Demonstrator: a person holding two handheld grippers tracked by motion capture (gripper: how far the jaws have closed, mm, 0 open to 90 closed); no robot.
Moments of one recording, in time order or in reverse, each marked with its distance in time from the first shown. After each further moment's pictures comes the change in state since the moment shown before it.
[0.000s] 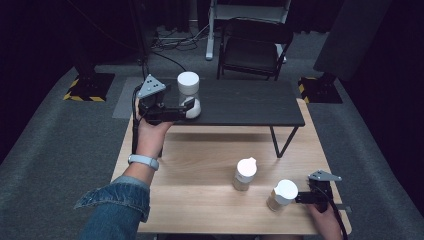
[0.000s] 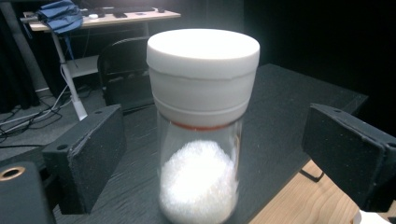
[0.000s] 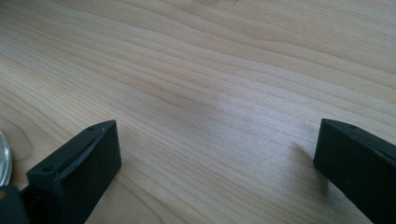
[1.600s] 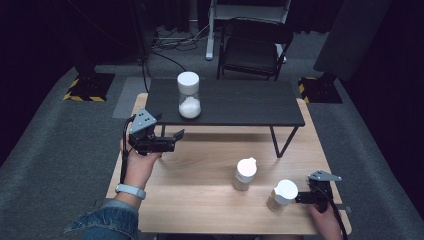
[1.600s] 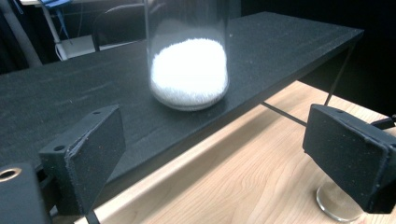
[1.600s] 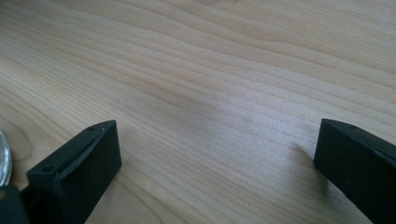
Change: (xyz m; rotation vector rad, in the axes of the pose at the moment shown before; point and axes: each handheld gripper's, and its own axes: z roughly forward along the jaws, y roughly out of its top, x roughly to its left) left arm -0.005 -0.063 -0.030 0.071 -0.009 0.020; right arm 0.000 0.000 0.000 0.000 0.000 0.000
